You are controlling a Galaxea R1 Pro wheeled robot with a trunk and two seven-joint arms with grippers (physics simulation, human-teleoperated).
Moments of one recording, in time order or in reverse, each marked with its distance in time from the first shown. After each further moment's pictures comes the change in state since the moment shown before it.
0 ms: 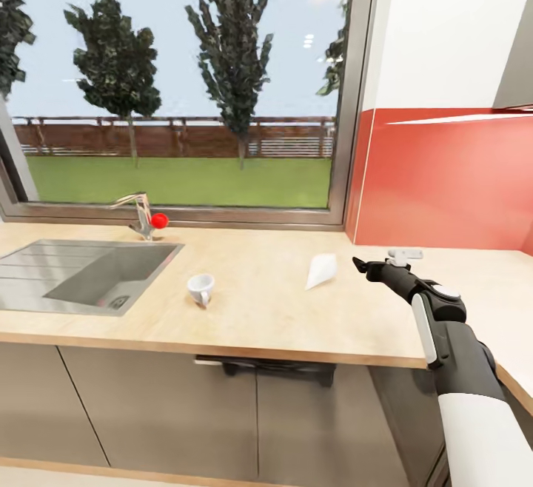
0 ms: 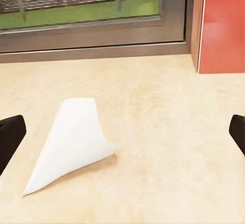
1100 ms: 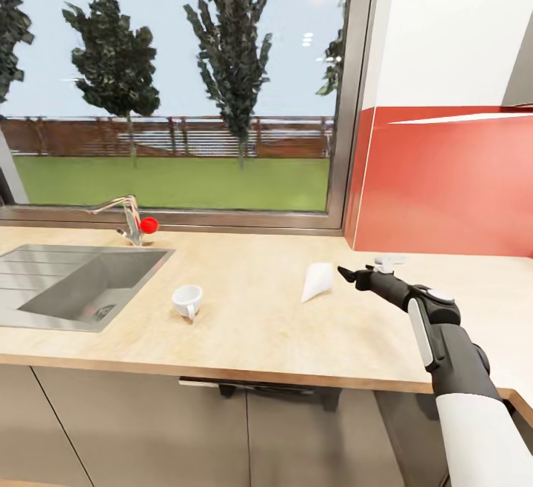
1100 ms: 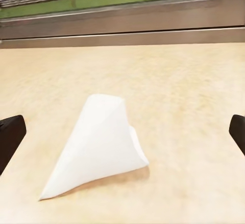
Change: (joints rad) left arm 0.000 0.000 0.002 -0.001 0.000 -0.001 0.001; right arm 0.002 0.000 0.004 0.062 0.008 -0.001 0.212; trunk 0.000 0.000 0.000
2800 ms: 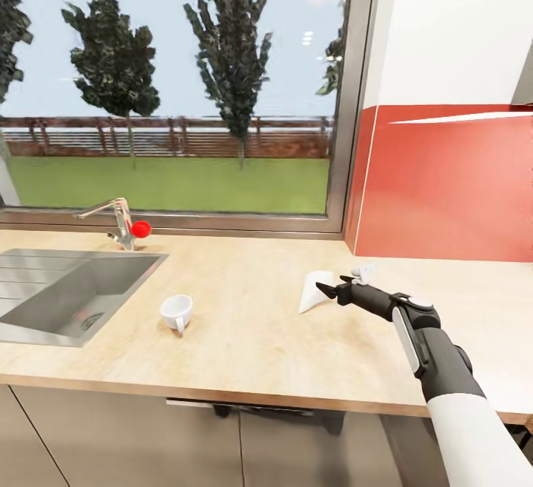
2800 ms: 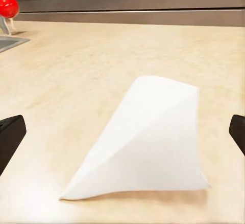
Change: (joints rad) left arm 0.000 0.000 0.001 0.000 0.000 0.000 0.000; right arm 0.000 -0.003 0.094 0.116 0.001 -0.081 0.166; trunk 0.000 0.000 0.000
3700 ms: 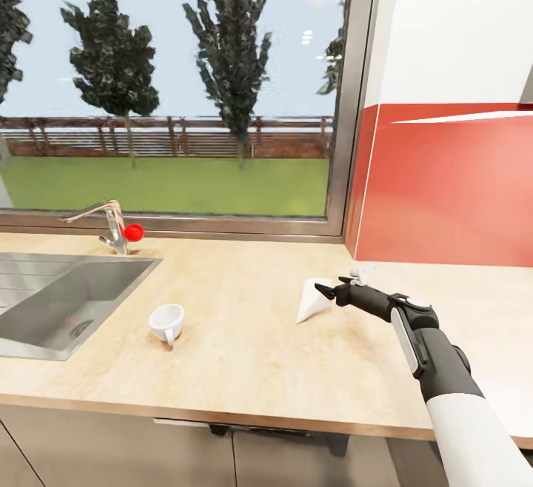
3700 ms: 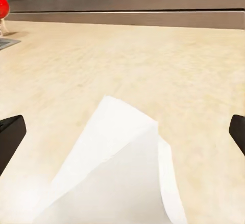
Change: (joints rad) left arm 0.000 0.000 0.001 0.000 0.000 0.000 0.000; right arm 0.000 0.003 0.007 0.007 0.001 -0.001 0.001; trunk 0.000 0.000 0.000
